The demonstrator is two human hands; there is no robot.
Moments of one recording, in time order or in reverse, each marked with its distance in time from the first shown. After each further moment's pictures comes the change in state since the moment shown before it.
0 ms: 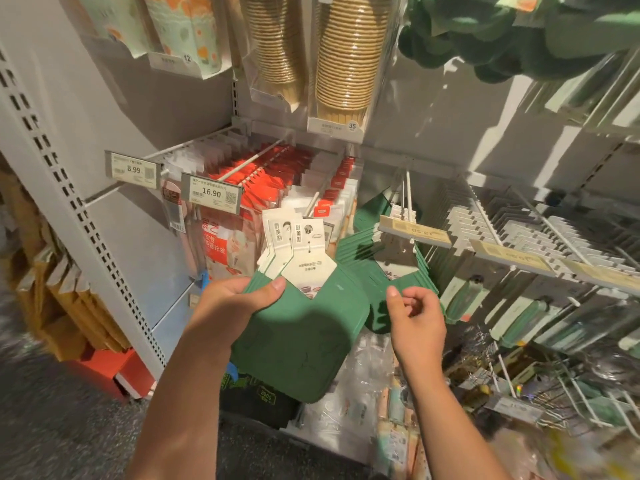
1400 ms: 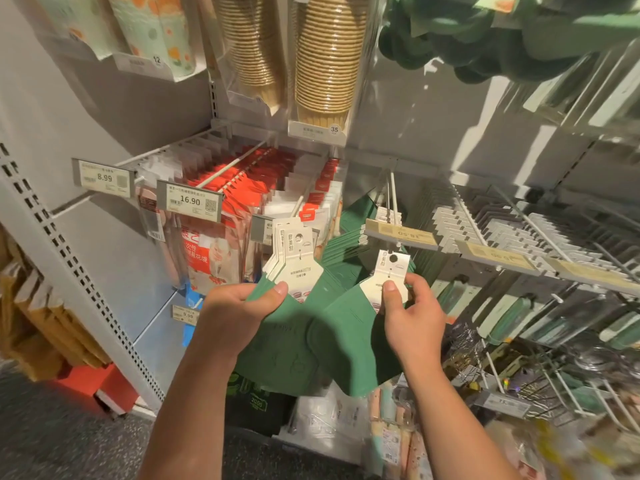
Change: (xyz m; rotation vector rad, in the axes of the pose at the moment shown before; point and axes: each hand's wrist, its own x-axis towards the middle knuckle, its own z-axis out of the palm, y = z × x) left_hand 0.028 -0.017 0.020 0.260 0.167 0.232; right_hand 0.014 -0.010 -0.008 -0.152 0.020 -0.107
